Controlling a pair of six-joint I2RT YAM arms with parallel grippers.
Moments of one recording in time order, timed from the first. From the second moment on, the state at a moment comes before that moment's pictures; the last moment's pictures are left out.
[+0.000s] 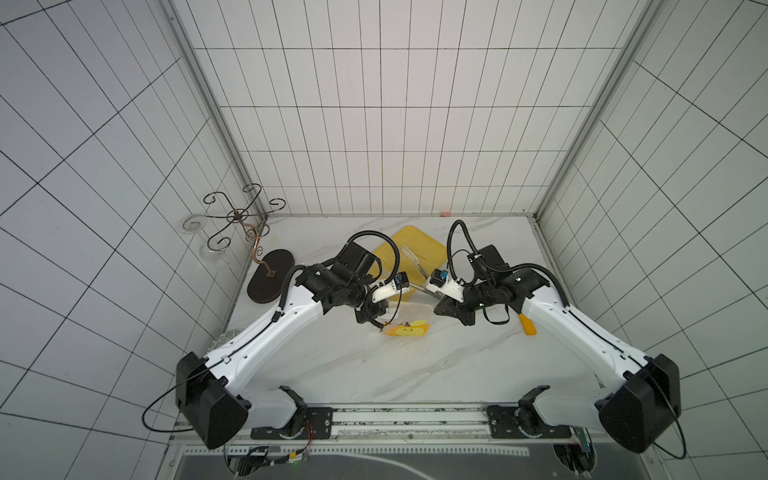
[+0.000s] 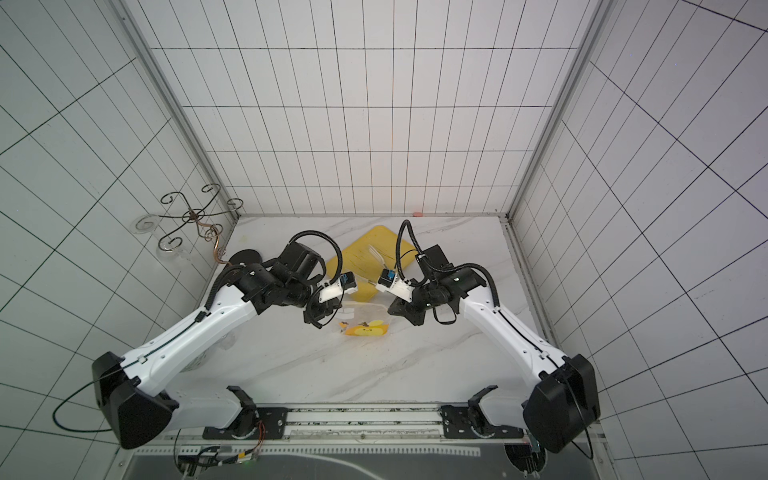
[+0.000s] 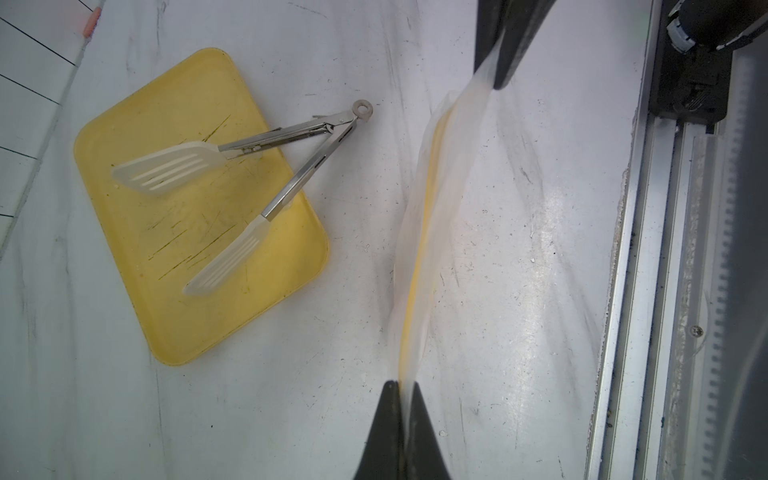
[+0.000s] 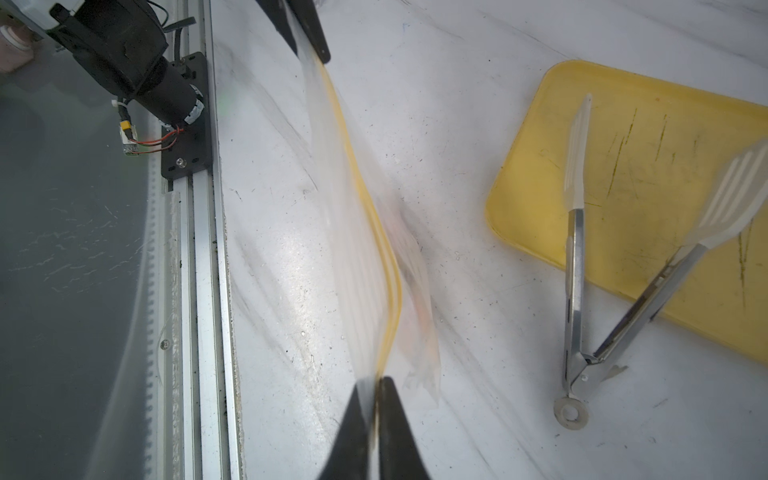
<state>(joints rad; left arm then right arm) -0.65 1.33 1.27 -0.96 0.32 0.61 0.52 1.29 1.10 -0.83 -0.59 -0.62</state>
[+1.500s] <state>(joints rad) -0.55 1.30 1.24 -0.91 0.54 0.55 0.65 1.27 1.10 -0.62 -0.44 -0.70</state>
